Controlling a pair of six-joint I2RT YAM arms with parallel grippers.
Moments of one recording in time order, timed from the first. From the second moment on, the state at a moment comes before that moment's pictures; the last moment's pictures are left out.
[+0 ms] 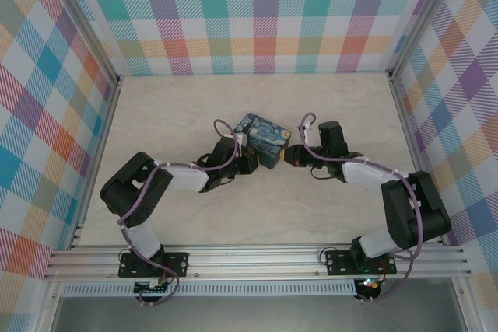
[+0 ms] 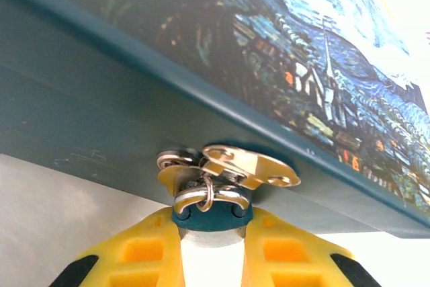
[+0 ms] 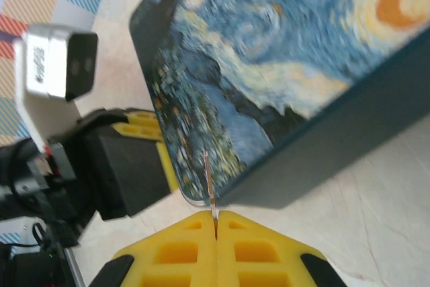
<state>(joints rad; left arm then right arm) -0.68 1.75 0.76 0.37 0.14 -0.71 0.35 1.46 0.66 0.09 -0.66 0.44</state>
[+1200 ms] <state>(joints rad) -0.74 1.70 0.79 0.33 0.17 -1.14 0.62 1.51 0.55 0.21 -0.28 0.14</state>
